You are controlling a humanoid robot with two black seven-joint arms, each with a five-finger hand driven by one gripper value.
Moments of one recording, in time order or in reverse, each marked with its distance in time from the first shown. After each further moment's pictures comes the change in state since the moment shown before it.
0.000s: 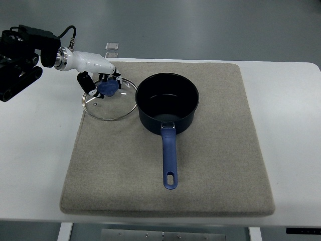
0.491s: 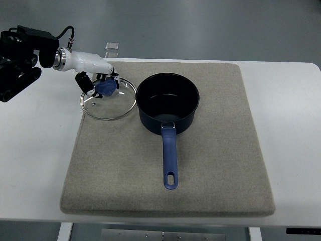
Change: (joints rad) left arm 0.005 -0.008 0.004 0.030 0.005 0.010 0.000; right arm 0.000 0.000 0.000 0.000 0.000 0.000 0.000
